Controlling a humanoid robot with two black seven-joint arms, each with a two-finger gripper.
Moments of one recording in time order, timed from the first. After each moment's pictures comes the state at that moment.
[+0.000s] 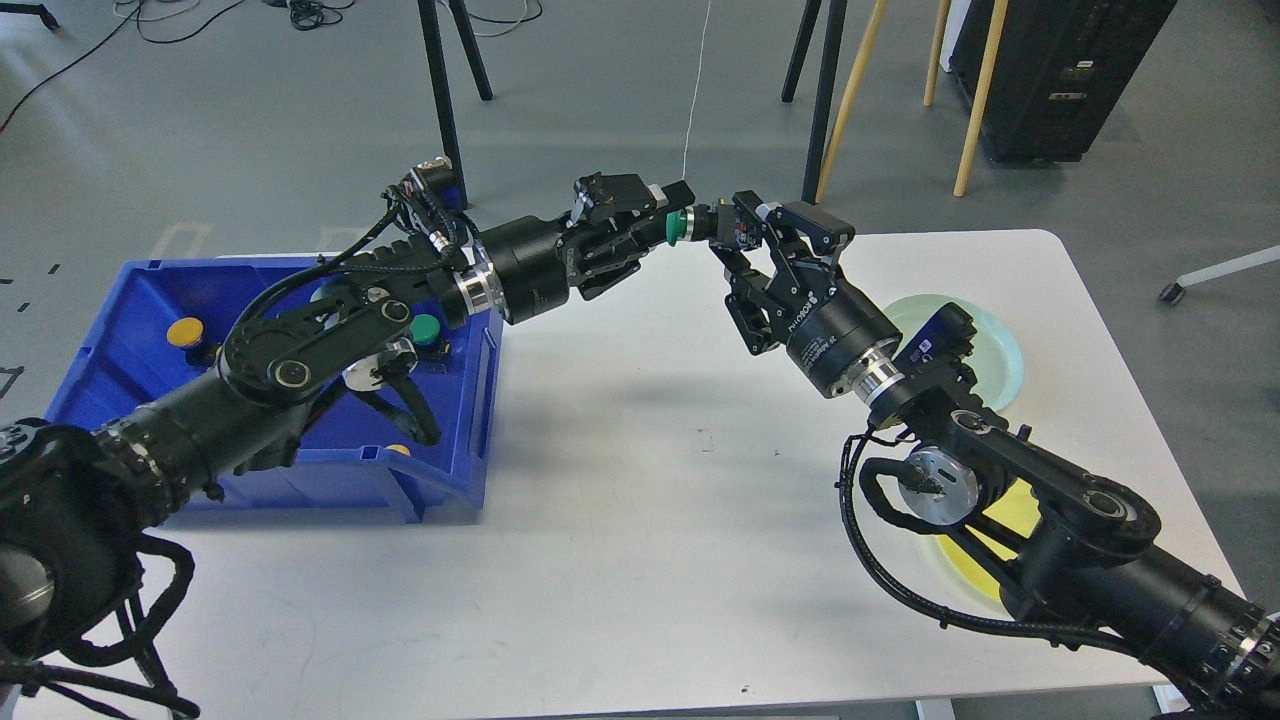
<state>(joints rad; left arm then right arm) -0.96 0.18 -0.38 -0.74 0.75 -0.49 -0.49 0.55 -0.22 0.68 1.23 -0.45 0.03 0.35</state>
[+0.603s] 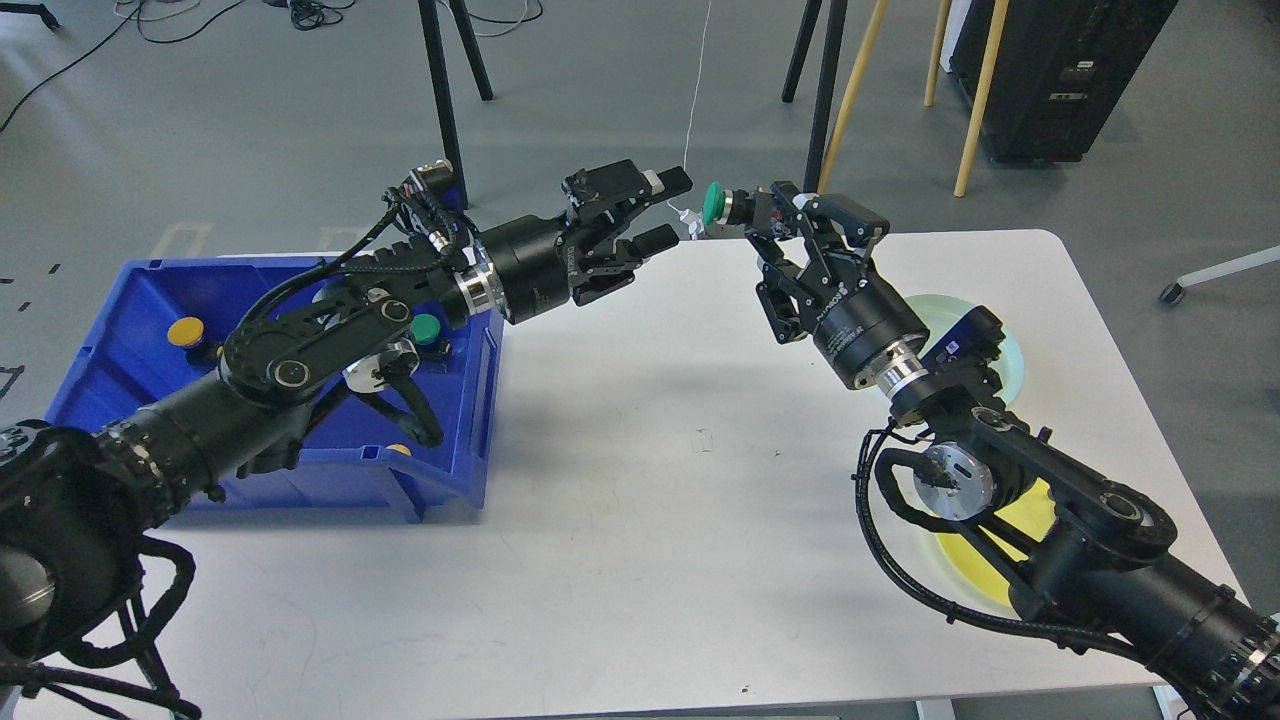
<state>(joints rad) -0.95 0.18 -0.39 -0.74 0.72 -0.49 -0.49 0.49 -0.22 0.81 1.21 -0.44 -0.03 0.35</state>
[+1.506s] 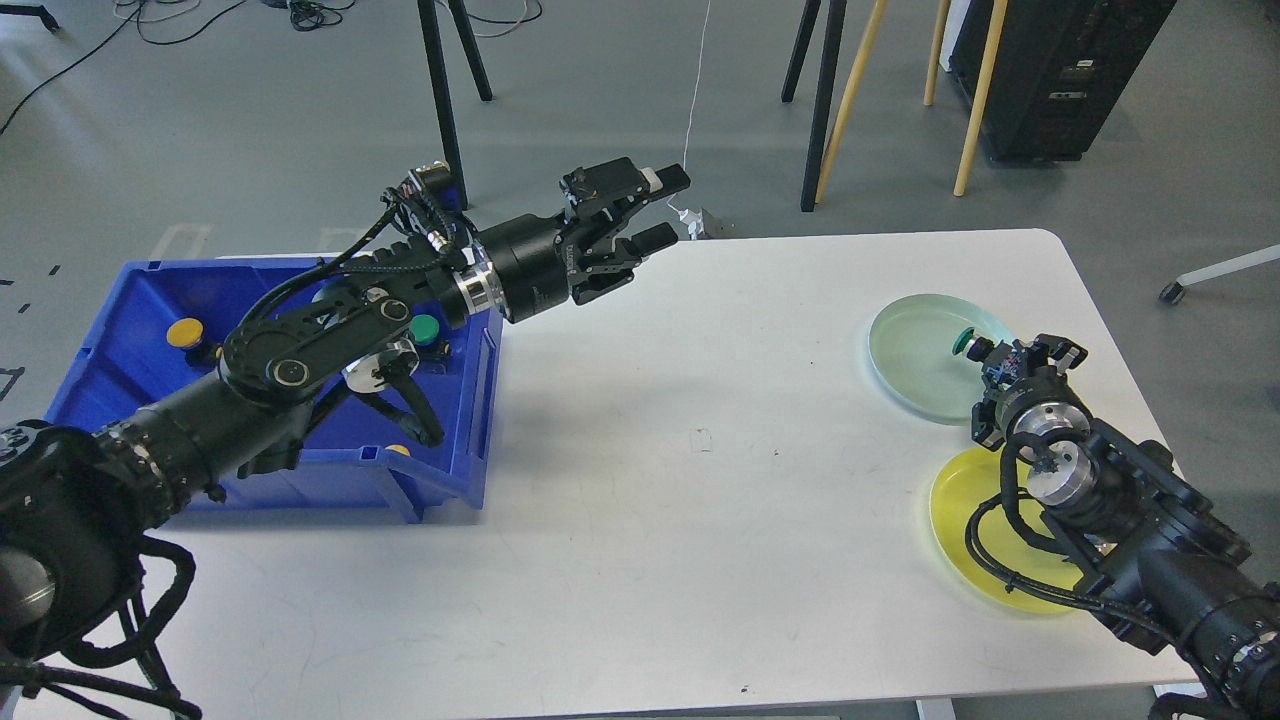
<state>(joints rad) -0.95 0.18 -0.39 -0.74 0.71 -0.49 -0.49 0.52 -0.22 0.93 0.66 -0.17 -0.24 0.12</state>
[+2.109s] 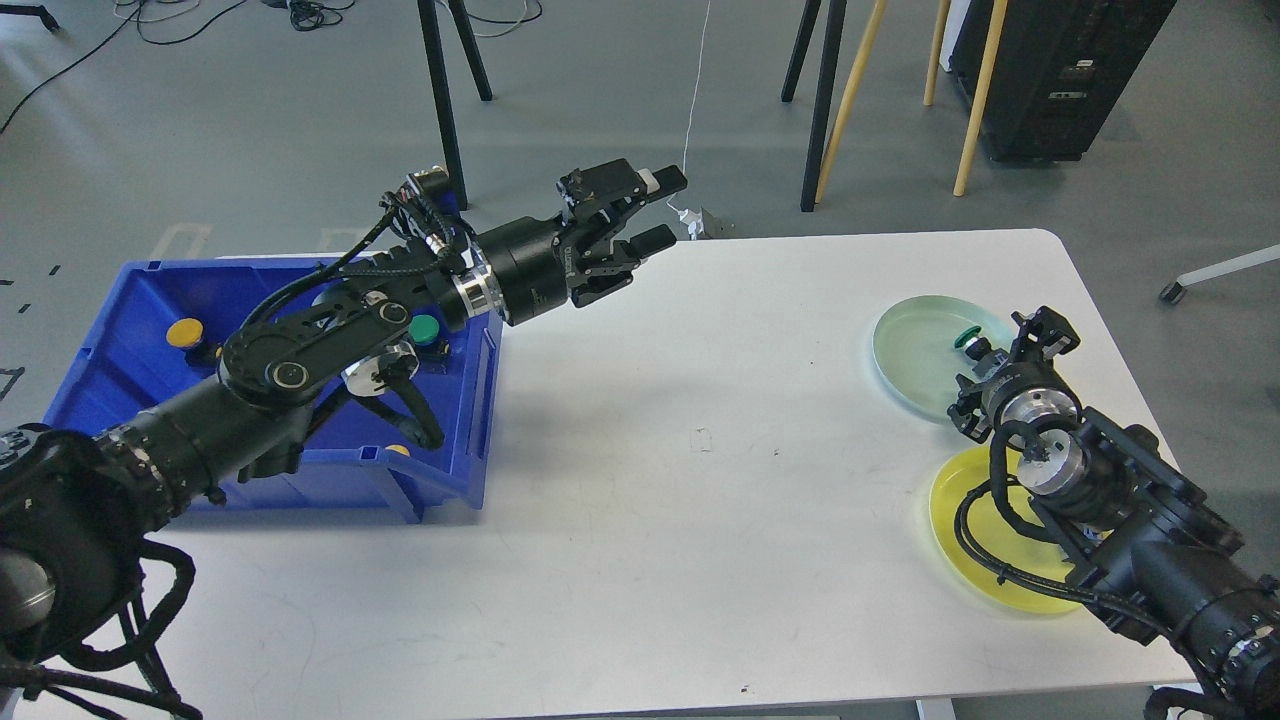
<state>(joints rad) -0.95 0.18 -0.39 -0.74 0.69 -0.49 -0.49 0.53 -0.22 0.93 0.73 -0.17 -0.24 0.11</state>
